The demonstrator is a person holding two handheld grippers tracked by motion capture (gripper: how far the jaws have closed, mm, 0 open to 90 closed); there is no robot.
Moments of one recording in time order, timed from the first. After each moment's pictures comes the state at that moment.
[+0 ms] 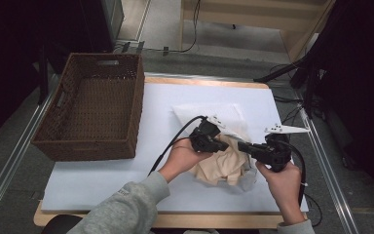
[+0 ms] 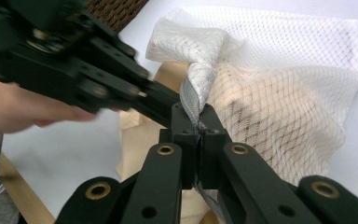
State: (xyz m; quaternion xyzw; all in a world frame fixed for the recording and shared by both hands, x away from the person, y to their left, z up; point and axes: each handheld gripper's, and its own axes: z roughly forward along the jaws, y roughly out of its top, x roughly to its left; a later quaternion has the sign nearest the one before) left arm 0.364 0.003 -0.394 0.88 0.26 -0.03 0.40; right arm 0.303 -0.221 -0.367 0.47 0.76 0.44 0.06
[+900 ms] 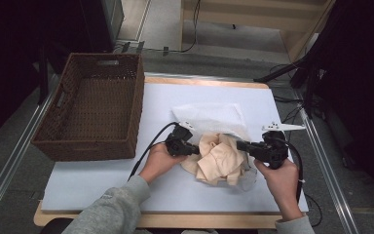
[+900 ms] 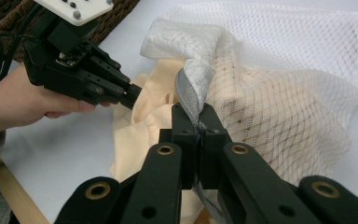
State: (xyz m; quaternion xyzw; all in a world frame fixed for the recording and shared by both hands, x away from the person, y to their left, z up) left arm 0.375 0.055 -0.449 0.87 0.31 -0.04 0.37; right arm 0.313 -0.219 -0.374 0.47 0.76 0.44 0.05
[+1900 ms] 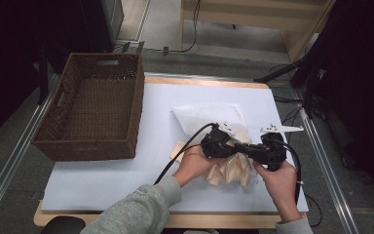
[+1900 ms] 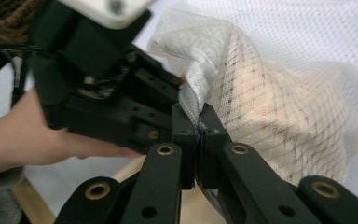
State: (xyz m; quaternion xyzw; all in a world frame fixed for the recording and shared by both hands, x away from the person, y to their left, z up) left arm 0.362 -0.039 -0.426 0.88 0.26 -0.01 0.40; right arm 0.309 -0.217 -0.377 0.47 0.76 0.44 0.03
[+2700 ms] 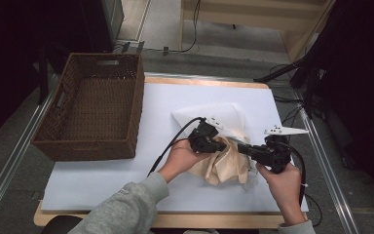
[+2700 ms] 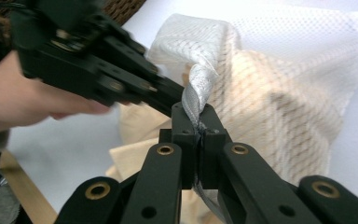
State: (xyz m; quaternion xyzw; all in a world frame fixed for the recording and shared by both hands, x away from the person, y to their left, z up) left arm 0.370 0.009 -0.409 0.88 0.27 -0.02 0.39; right arm 0.303 -0.224 -0.372 0.47 0.76 0.44 0.05
